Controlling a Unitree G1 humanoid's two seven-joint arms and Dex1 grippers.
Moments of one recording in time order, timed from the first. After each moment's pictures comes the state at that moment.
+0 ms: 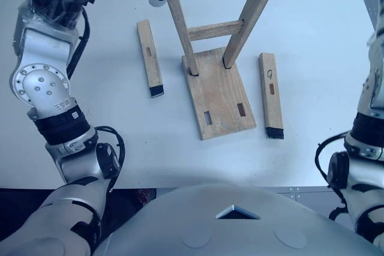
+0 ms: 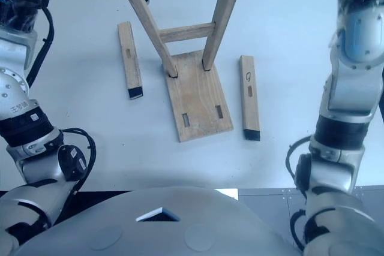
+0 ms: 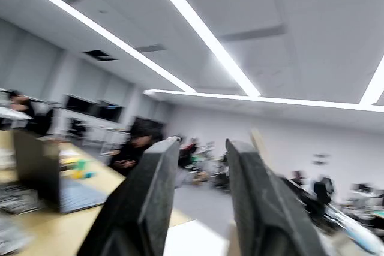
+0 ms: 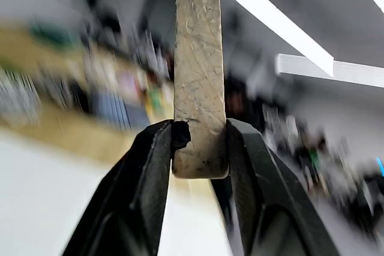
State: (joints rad) left arm -0.46 0.34 0.38 -0.21 -1.07 0.57 -0.60; right arm -0.45 -0.53 -0.12 -0.27 -0.04 0.16 0.15
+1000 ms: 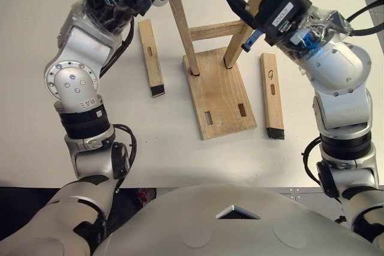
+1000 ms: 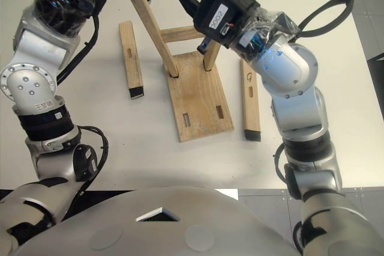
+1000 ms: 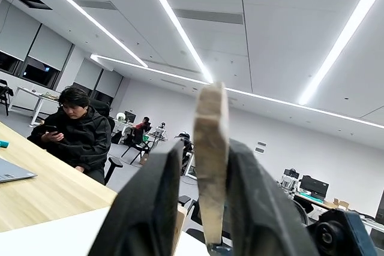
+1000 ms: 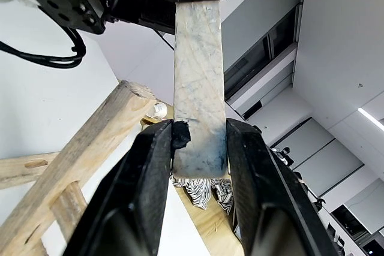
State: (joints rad) left arm -0.48 0.26 0.21 -0.22 -1.11 0.61 -0.56; right arm -0.38 -0.45 0.23 -0.49 -0.09 0.16 0.47
